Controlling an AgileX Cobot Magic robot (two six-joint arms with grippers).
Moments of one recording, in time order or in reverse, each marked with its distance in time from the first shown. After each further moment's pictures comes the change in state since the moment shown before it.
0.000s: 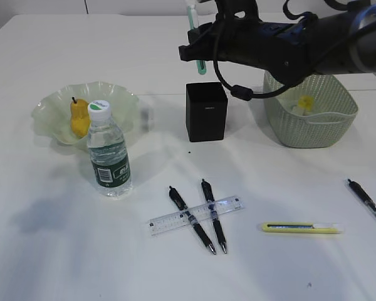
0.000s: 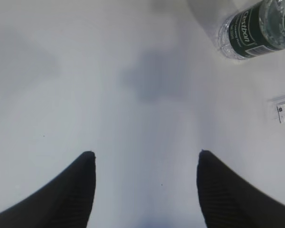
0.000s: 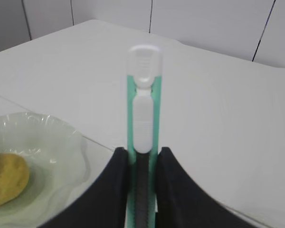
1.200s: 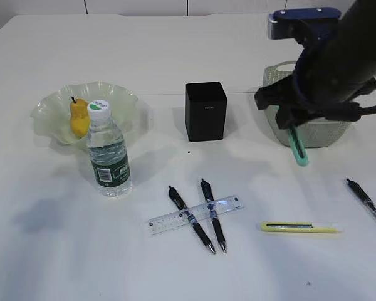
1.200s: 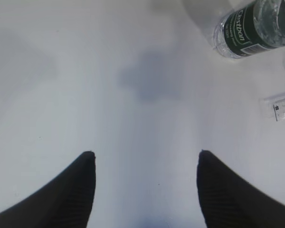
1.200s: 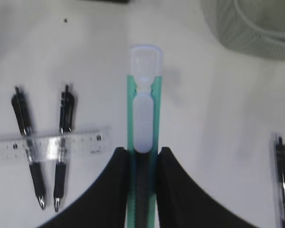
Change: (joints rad) left arm 0.007 0.000 0.000 -0.005 -0.004 0.000; right arm 0.016 -0.414 0.214 0.147 1.093 0.109
